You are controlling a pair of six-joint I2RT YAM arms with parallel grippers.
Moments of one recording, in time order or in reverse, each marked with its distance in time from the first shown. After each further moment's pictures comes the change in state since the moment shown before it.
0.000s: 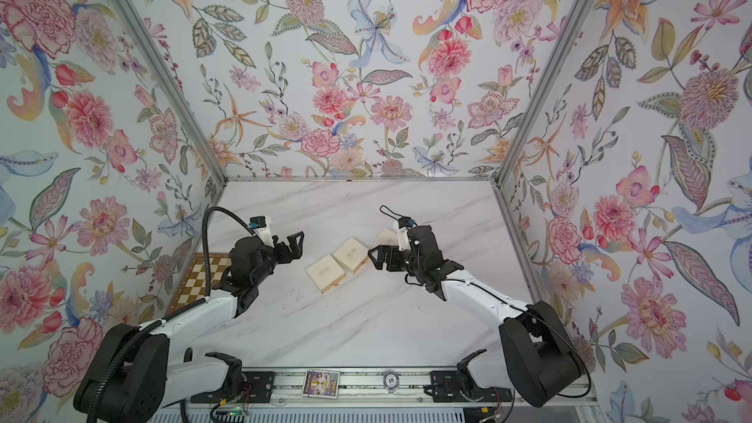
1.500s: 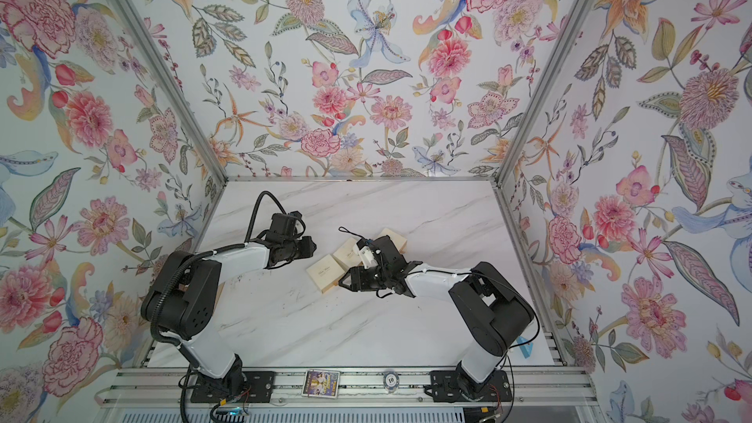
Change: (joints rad) left arm -0.030 0.488 0.431 -0.490 0.148 0.016; right arm 0.198 0.317 0.103 0.070 -0.235 0.102
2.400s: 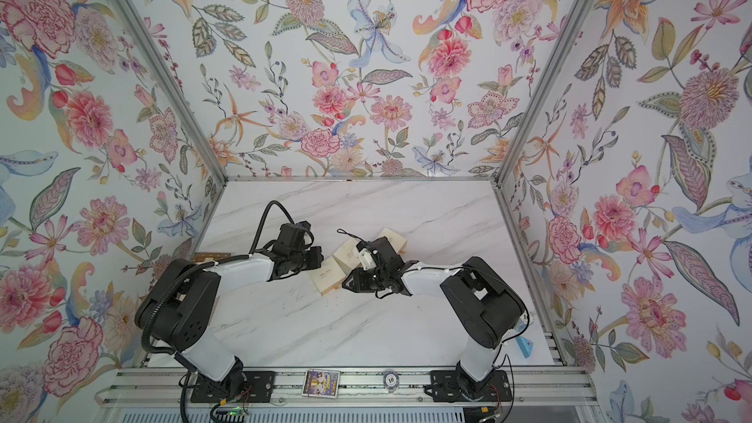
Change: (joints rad) left arm -0.111 -0.079 -0.109 0.037 0.009 -0.095; right arm 0.000 0.053 0.013 -0.009 0.022 0.001
